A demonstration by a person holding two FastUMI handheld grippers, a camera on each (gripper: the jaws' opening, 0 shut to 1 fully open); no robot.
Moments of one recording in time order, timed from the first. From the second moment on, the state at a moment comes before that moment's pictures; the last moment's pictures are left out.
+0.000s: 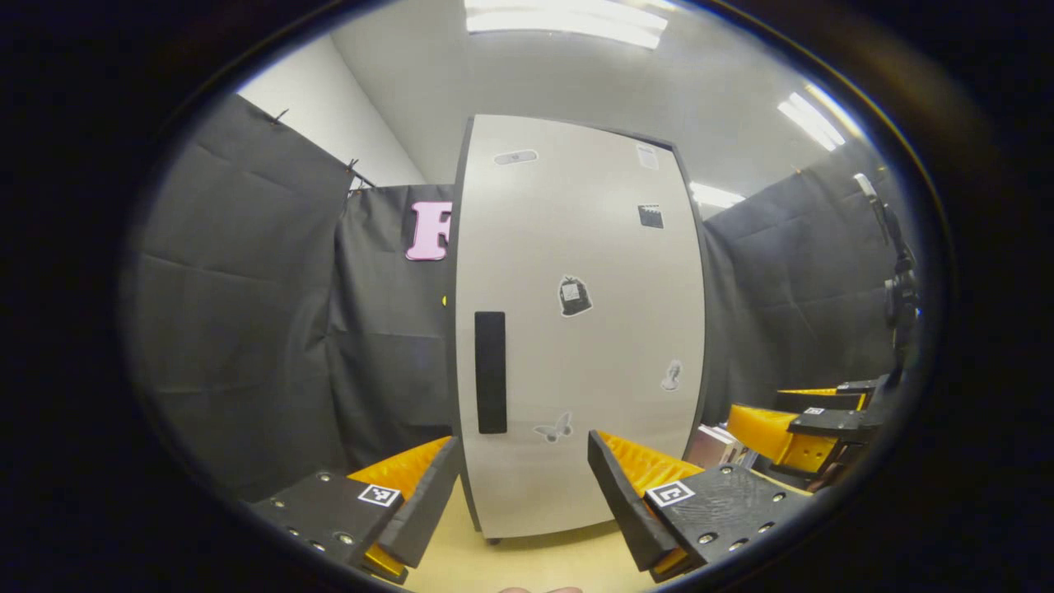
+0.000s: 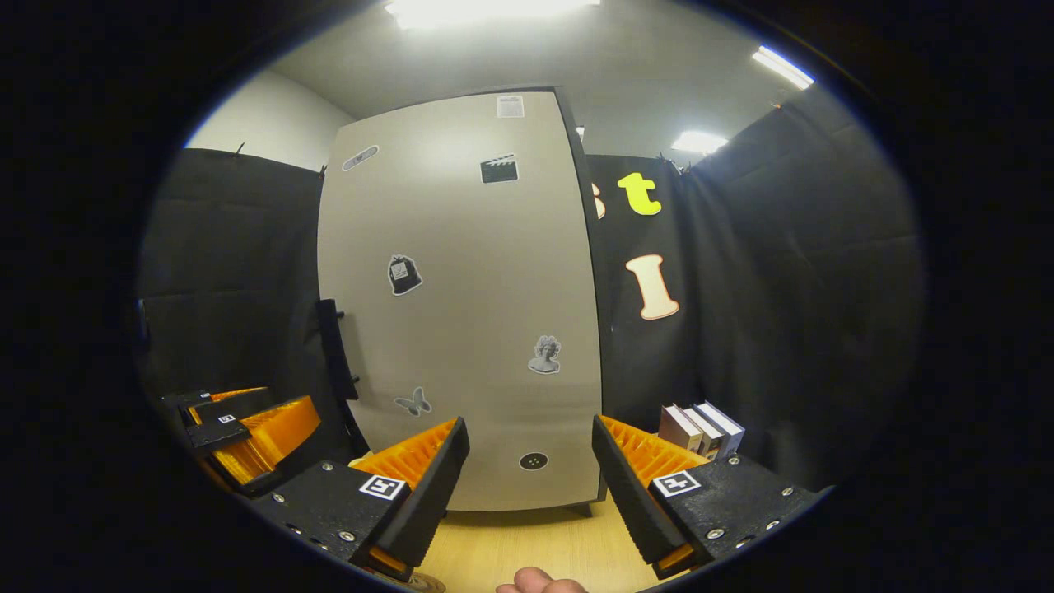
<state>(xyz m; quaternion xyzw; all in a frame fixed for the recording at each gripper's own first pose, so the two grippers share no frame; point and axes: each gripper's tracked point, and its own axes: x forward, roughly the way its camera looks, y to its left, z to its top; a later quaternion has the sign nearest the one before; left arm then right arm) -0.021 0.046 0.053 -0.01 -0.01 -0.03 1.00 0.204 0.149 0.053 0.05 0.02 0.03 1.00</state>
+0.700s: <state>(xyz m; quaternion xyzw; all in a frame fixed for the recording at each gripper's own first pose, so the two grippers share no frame) -0.017 0.049 0.046 -0.01 0.00 -0.02 1.00 0.207 0.148 0.051 0.05 0.02 0.03 1.00</state>
